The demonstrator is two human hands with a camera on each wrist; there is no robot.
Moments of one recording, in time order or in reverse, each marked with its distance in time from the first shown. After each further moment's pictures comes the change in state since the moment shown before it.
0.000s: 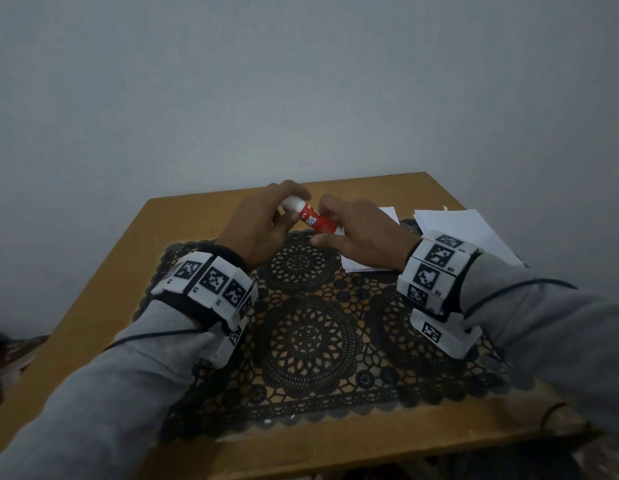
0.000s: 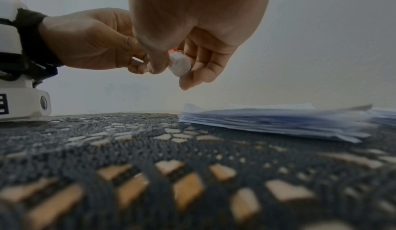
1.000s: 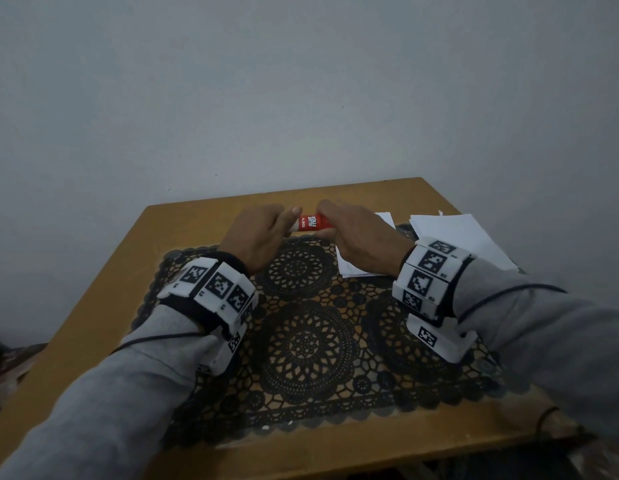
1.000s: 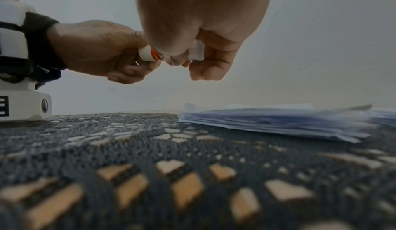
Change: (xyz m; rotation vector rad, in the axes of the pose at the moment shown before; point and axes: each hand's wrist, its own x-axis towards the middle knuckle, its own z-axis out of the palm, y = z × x) left_hand 0.007 -0.006 0.007 0.027 -0.096 -0.190; right_hand 0.005 0.006 0.004 -0.090 0.028 -0.043
